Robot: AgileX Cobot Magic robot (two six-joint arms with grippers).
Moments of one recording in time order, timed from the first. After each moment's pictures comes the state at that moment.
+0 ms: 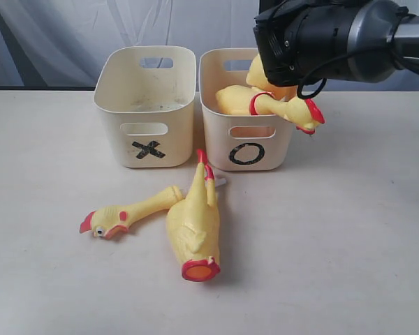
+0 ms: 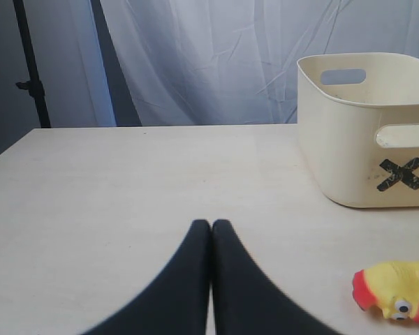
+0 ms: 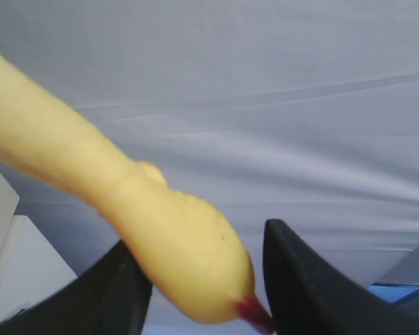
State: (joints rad) left arm 0.01 0.00 0.00 0.07 0.23 -0.04; right arm 0.63 1.91 -1.45 -1.68 1.23 0.32
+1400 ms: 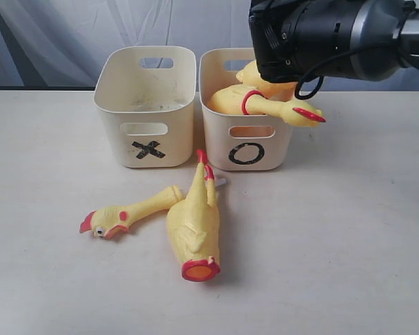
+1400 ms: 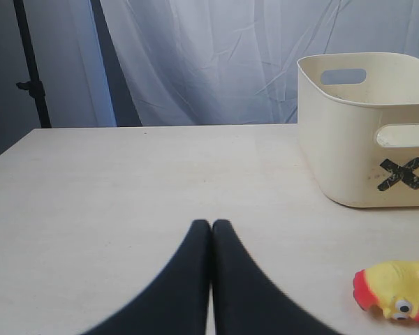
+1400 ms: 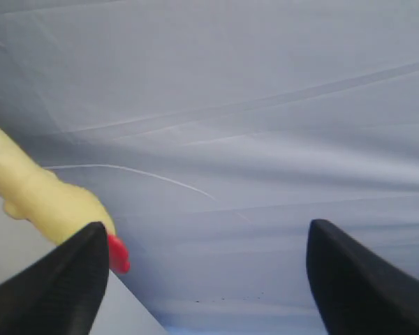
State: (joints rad) left arm 0.01 0.00 0.00 0.07 0.23 -0.04; right arm 0.66 1.88 -1.45 -1.60 1.21 0.38
